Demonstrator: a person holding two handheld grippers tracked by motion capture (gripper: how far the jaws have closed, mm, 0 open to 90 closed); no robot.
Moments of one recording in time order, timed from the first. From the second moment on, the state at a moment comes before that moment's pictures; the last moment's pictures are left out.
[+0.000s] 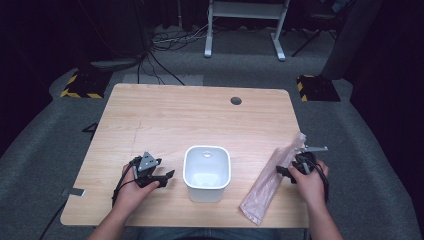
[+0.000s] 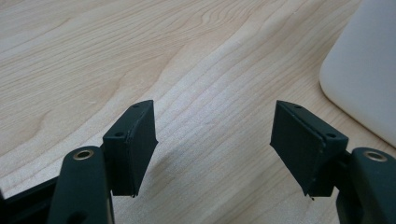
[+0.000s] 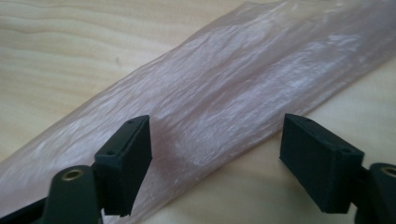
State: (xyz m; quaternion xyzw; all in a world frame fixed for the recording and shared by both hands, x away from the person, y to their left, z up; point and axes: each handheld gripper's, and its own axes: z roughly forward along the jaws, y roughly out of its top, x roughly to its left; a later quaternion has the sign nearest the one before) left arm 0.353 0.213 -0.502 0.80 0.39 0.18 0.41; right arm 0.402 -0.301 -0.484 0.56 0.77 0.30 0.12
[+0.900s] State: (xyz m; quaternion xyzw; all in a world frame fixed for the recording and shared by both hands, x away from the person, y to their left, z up) left arm 0.352 0.216 -0.502 0.80 0.40 0.17 0.41; right arm 0.451 -0.189 -0.464 0.49 0.86 0.16 0.04
